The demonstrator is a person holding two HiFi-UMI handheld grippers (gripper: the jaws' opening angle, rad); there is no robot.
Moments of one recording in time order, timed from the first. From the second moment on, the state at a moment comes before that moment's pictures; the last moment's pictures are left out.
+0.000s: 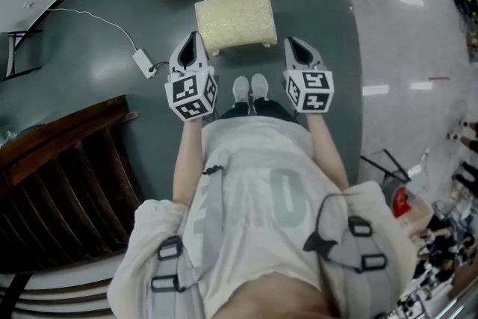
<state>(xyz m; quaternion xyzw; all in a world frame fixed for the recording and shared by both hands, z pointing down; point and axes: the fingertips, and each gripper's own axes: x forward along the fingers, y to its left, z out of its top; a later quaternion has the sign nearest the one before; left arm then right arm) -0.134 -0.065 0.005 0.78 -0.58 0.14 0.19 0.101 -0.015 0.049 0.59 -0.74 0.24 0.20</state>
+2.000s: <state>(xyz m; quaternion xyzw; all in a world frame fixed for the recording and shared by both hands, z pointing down) -0.204 -0.050 0.544 0.74 -0.45 0.41 0.27 0.122 -0.038 0.518 0.49 -0.70 0.30 0.43</state>
